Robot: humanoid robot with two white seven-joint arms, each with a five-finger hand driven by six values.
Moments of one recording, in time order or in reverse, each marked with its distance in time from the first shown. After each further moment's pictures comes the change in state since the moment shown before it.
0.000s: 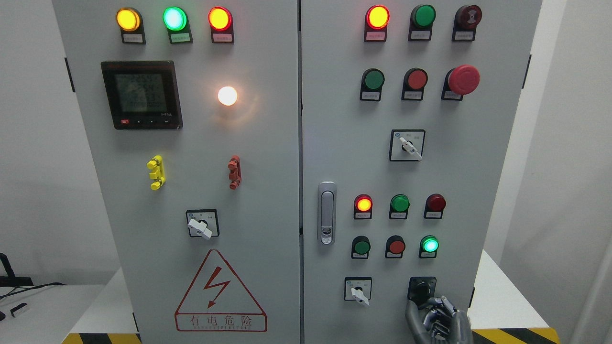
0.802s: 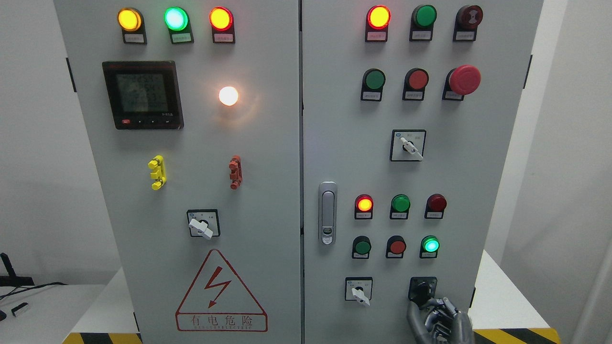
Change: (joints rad) left arm 0.000 0.000 0.000 0.000 0.000 0.000 0.000; right arm 0.003 -0.004 -0.002 0.000 0.007 0.000 -0.001
